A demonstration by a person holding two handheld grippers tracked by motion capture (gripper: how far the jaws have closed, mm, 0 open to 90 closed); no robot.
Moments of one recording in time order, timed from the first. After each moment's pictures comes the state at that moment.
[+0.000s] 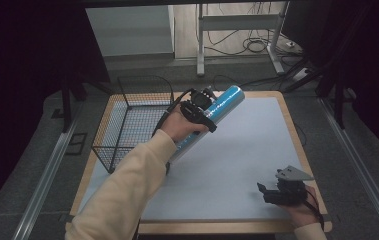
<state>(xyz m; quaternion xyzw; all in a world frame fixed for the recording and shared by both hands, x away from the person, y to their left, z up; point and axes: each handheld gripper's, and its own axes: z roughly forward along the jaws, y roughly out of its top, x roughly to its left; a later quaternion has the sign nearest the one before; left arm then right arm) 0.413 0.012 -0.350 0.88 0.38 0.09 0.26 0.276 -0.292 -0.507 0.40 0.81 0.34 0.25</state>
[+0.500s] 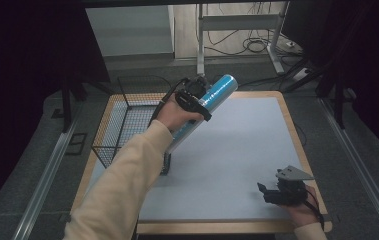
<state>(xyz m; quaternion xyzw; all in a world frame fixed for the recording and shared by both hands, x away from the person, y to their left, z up) 0.435 0.026 -0.336 0.88 0.40 0.11 0.25 0.277 -0.293 -0.507 0.40 0.81 0.34 0.25</state>
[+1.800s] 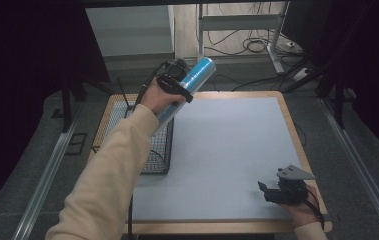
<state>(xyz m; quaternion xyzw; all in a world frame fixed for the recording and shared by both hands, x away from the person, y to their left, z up) 0.480 0.081 -0.326 0.85 0.44 0.15 0.24 0.278 -0.295 -0.507 0.41 0.81 0.34 0.25</state>
